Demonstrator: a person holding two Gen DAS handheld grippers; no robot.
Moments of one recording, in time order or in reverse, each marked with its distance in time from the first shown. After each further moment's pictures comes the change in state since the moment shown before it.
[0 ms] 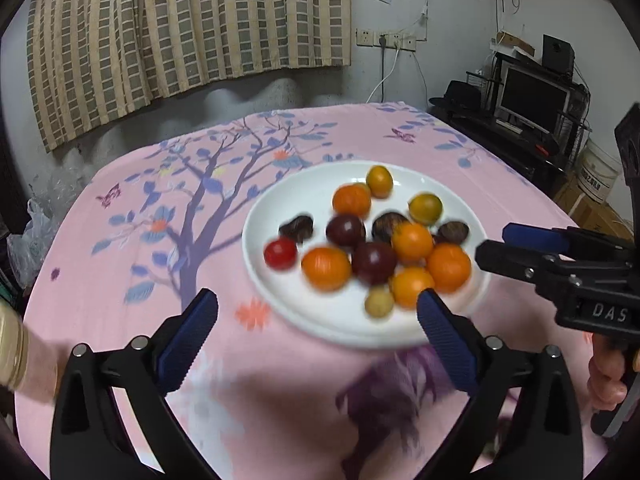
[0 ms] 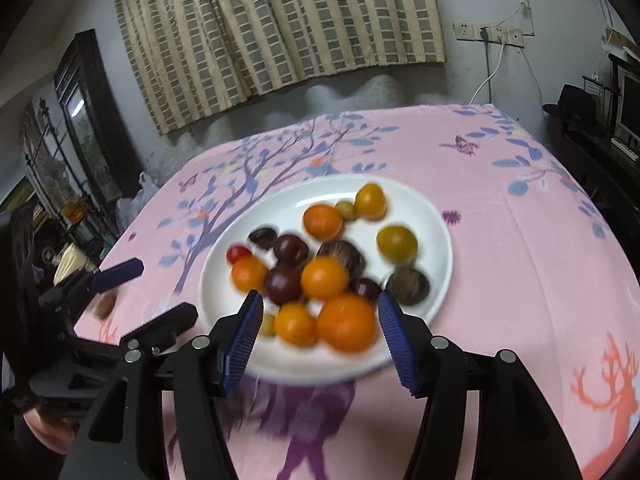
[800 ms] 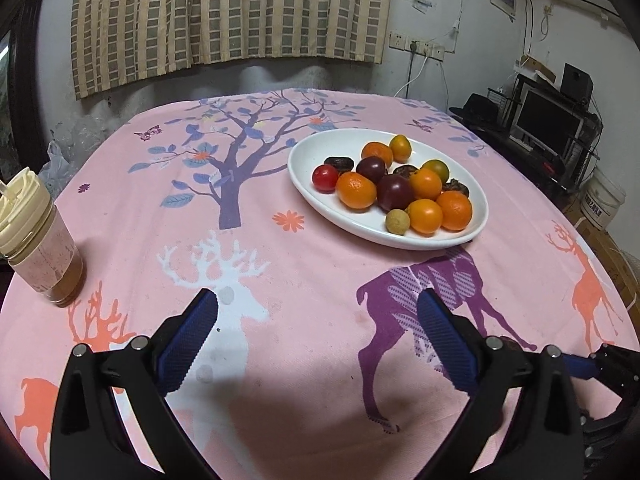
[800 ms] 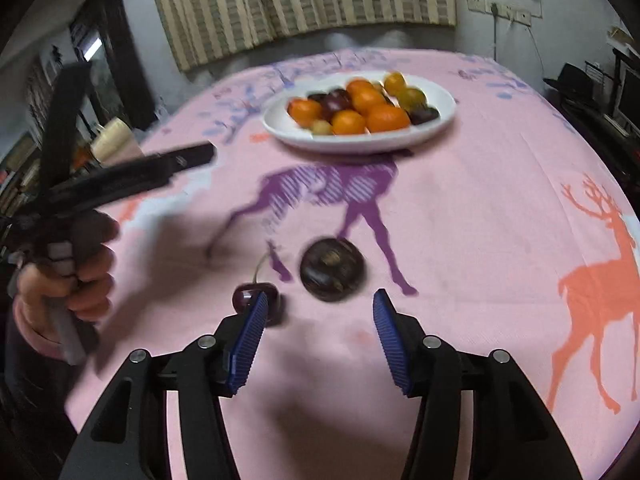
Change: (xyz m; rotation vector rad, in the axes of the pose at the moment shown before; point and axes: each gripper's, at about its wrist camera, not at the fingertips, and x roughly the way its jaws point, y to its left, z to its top) left arm -0.042 0.026 -0.067 -0.147 0.009 0.014; right arm -0.069 0.045 -0.140 -0.064 0.123 -0.030
